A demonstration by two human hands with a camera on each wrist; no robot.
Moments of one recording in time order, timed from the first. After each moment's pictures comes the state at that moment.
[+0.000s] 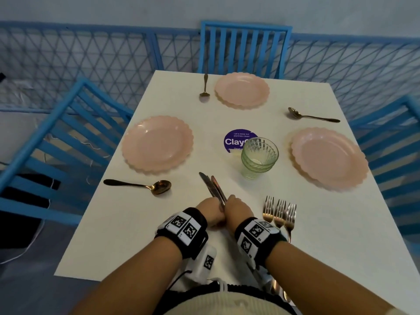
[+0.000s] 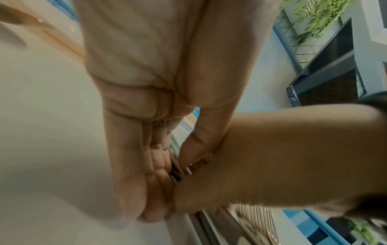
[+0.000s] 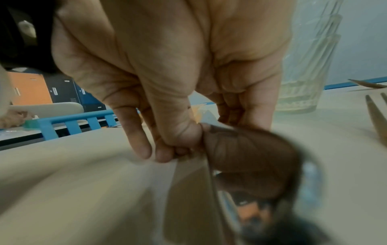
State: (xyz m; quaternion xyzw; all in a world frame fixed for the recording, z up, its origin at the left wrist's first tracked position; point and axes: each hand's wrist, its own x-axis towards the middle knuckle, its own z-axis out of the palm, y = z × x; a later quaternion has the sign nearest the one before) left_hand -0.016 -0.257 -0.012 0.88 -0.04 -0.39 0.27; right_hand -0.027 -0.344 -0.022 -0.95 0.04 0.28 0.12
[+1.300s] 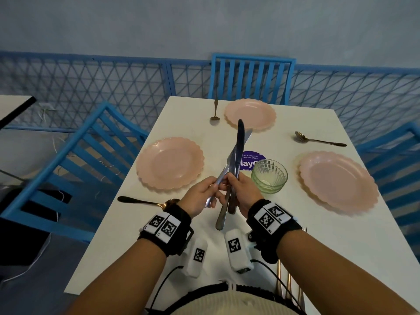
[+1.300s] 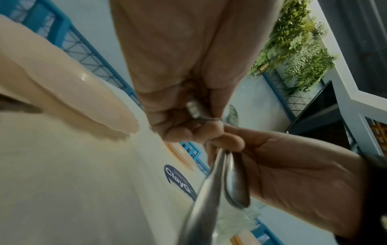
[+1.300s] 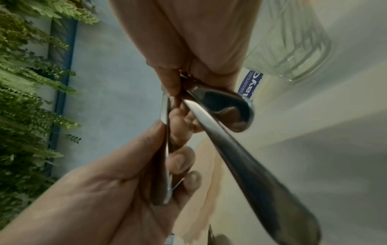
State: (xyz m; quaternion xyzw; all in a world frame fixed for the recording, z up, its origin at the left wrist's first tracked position) left_hand 0.015 -0.201 0.018 0.75 -0.07 -0.17 0.63; right_hand 0.023 -0.334 0.031 -0.66 0.09 0.14 0.74
